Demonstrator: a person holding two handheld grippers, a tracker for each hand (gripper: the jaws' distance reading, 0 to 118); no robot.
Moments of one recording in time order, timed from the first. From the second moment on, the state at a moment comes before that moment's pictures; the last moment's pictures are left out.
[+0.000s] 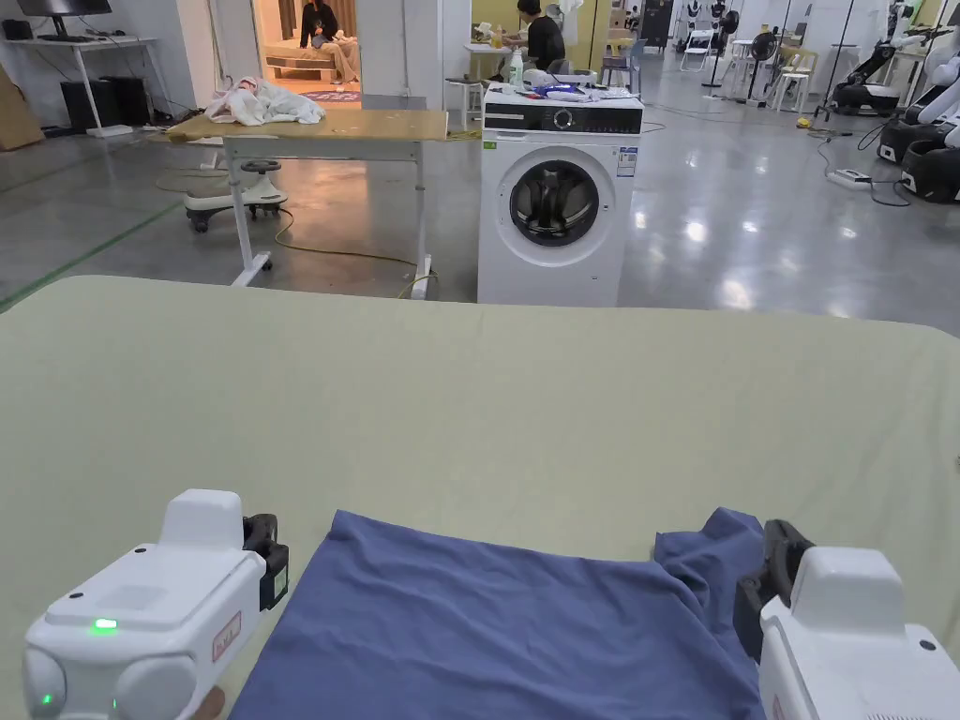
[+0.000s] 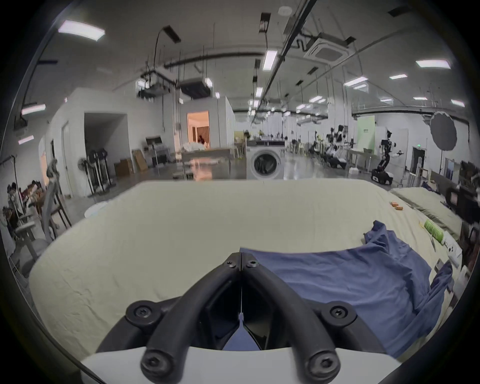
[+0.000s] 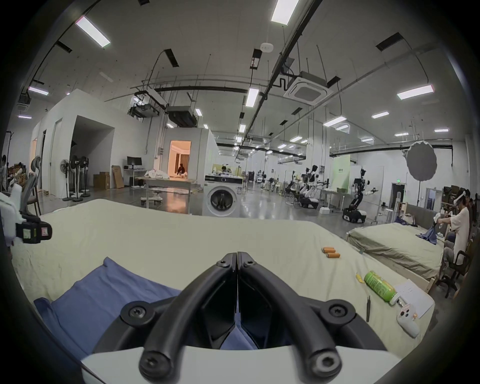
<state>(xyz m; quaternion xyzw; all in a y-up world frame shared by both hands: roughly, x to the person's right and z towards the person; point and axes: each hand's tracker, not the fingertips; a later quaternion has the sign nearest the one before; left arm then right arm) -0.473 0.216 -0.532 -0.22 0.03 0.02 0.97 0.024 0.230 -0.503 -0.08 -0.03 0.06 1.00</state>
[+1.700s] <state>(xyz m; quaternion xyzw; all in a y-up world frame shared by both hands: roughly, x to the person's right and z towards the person) -0.483 0.183 -0.714 -0.40 -0.06 0.00 0.91 0.189 0.134 -0.746 -0.48 -0.03 0.01 0.88</state>
